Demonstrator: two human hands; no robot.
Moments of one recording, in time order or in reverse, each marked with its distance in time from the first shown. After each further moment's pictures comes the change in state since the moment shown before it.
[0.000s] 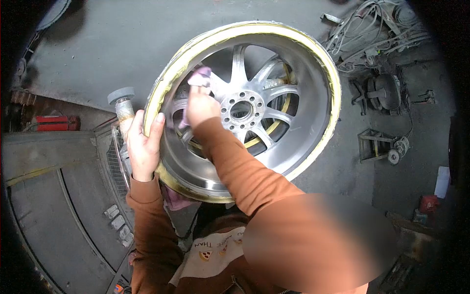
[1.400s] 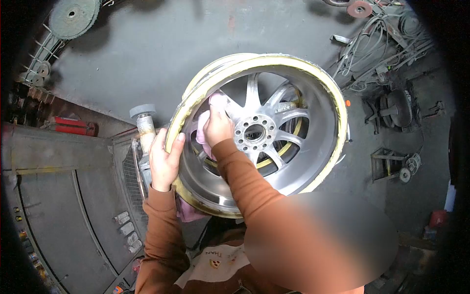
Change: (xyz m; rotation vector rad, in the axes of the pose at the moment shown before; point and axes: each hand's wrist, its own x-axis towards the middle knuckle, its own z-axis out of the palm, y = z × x) left_hand 0.000 0.002 -0.006 0.081 -0.086 -0.076; right_hand 0.002 0.006 0.010 0.252 0.280 -0.065
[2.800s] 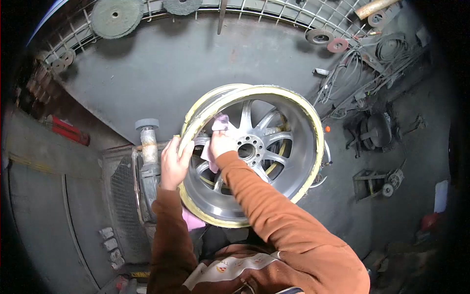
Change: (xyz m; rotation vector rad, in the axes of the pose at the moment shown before) left_hand -0.003 -0.002 0.001 -0.125 0.123 0.152; right_hand 0.005 -0.001 -0.020 -0.518 -0.356 -0.050
